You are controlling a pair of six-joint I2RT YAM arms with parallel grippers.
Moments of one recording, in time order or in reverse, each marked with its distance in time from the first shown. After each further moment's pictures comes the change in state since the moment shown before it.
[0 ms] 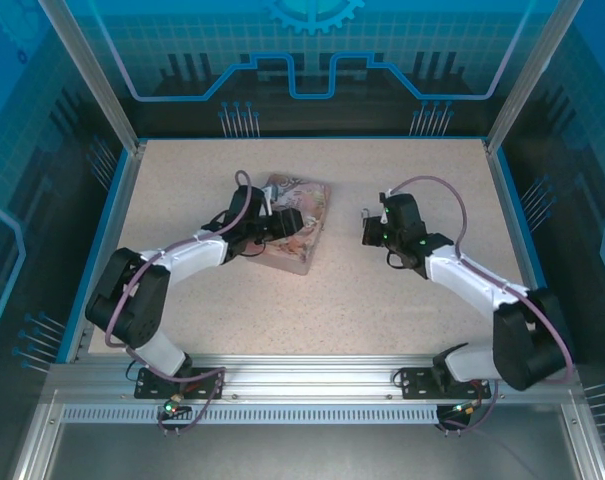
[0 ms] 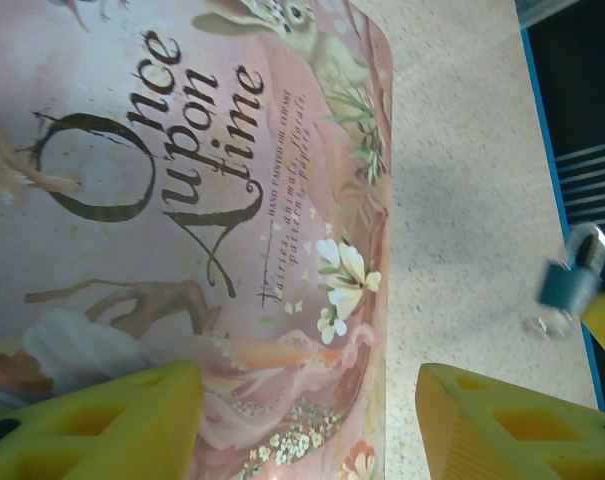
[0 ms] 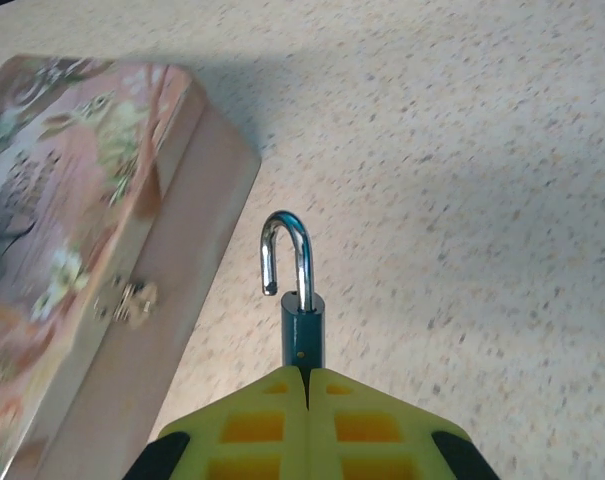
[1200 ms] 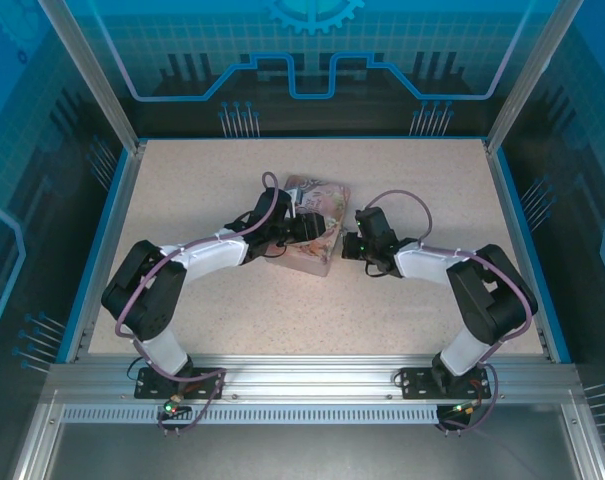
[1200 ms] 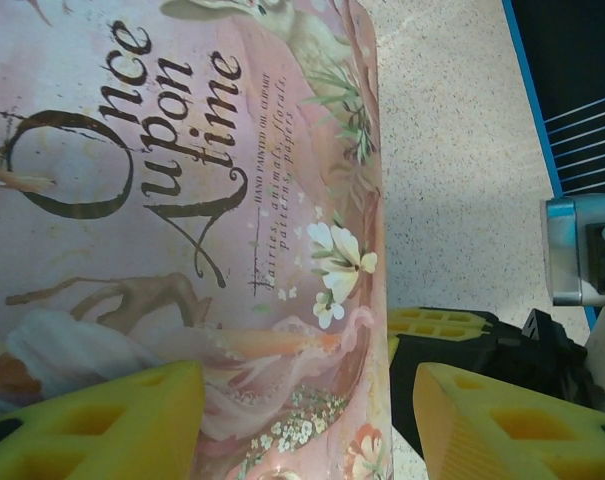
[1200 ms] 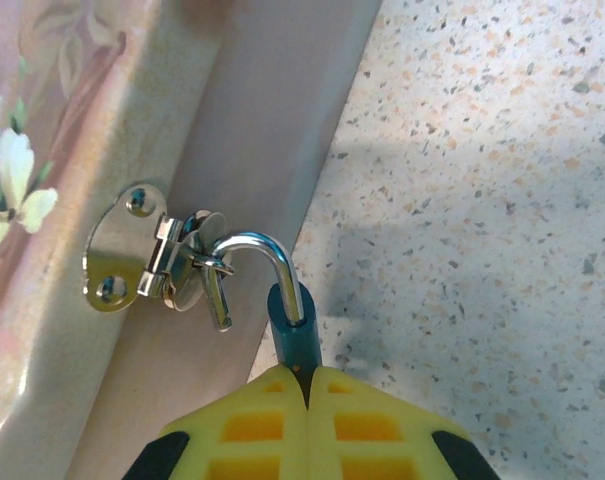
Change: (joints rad) left arm -0.159 0.084 0.092 0.005 -0.073 -0.017; right arm 0.092 0.314 -0.004 0.204 0.024 0.107
